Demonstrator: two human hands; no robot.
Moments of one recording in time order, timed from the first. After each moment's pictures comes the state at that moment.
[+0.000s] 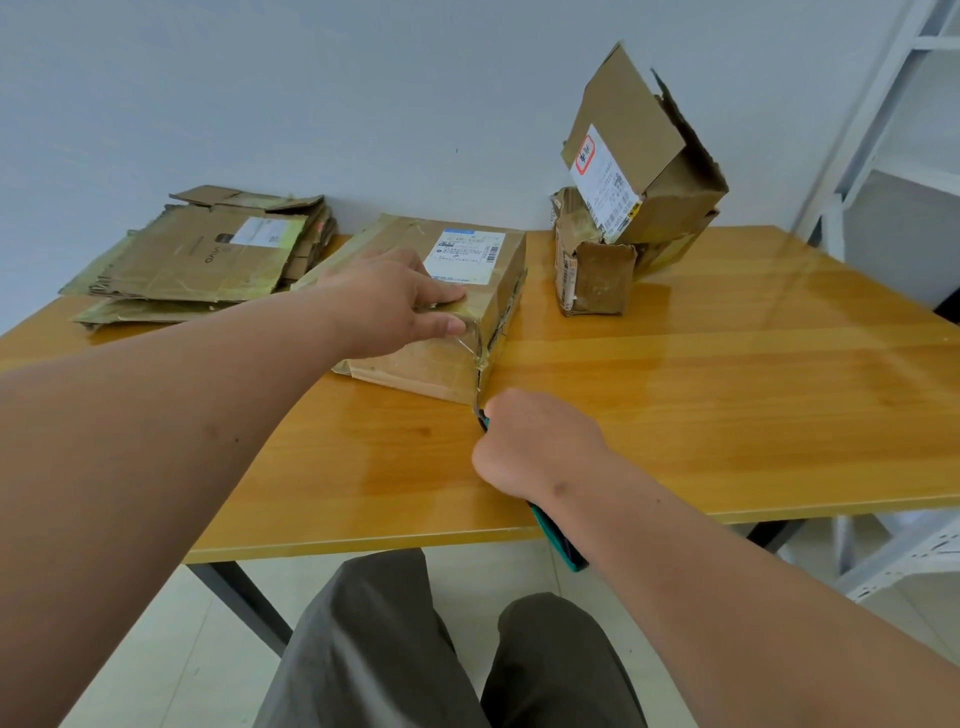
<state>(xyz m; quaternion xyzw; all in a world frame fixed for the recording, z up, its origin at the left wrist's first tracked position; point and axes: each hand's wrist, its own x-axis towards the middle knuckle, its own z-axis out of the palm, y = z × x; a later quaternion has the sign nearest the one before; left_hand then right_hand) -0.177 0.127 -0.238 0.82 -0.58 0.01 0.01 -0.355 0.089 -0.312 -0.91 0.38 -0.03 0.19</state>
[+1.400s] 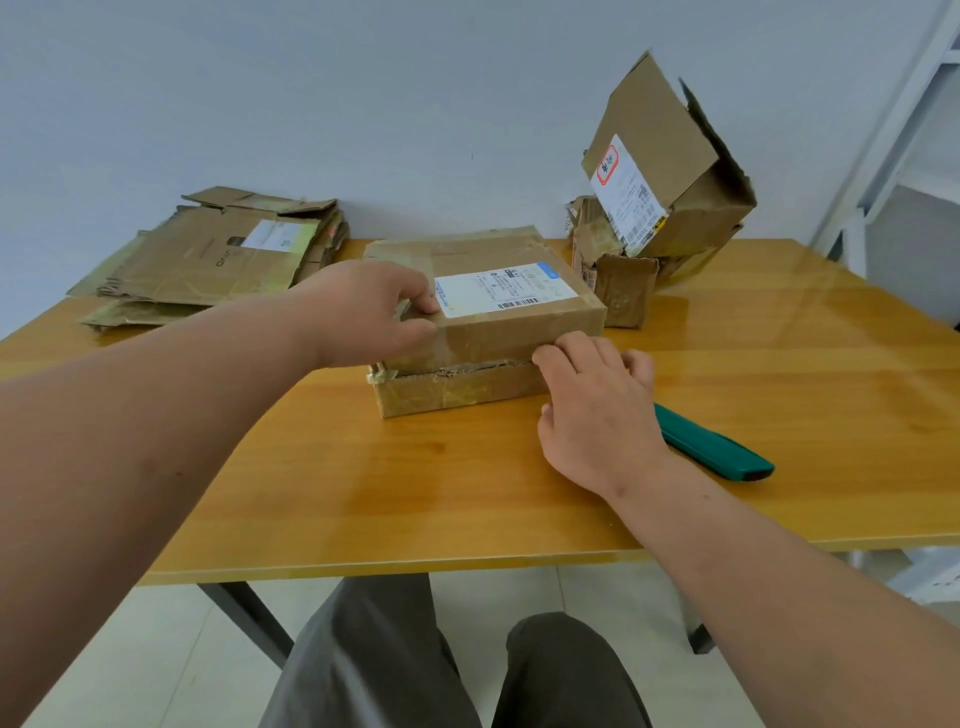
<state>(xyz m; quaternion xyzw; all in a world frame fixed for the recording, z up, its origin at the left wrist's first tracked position) -0.161 0.152 -0.235 0.82 -0.57 -0.01 0.12 -0.364 0.039 -0.328 -0.92 0.30 -0.25 -0.08</state>
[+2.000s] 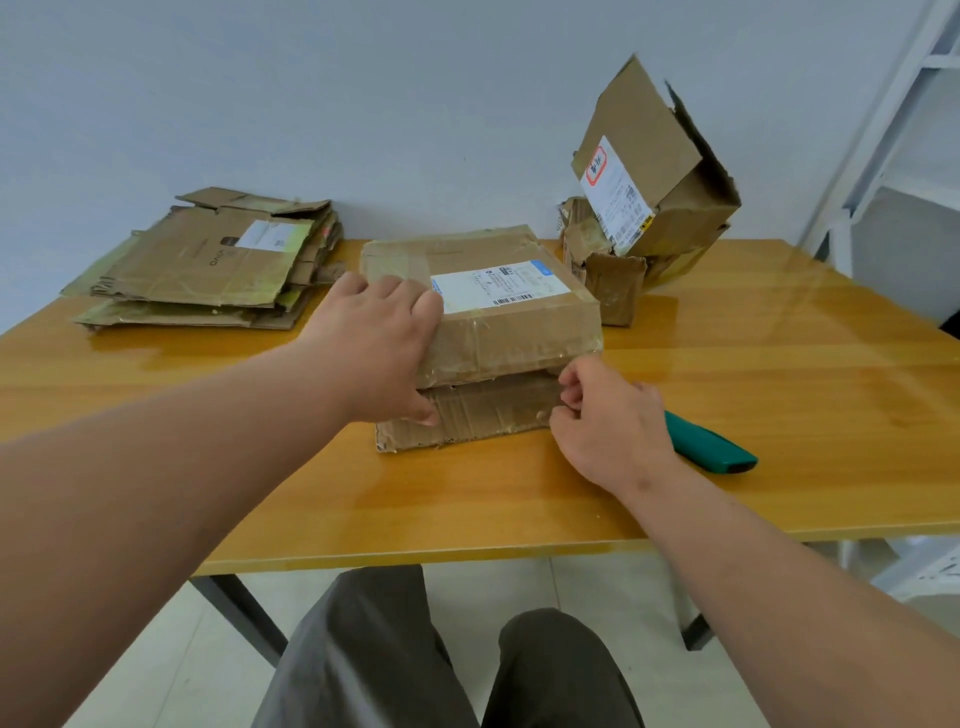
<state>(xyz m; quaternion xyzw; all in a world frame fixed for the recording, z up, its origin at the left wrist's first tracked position) -0.177 0.148 -0.272 0.75 -0.59 0.26 -0.12 -0.383 0.029 -0.334 -0.87 0.39 -0.22 0.17</state>
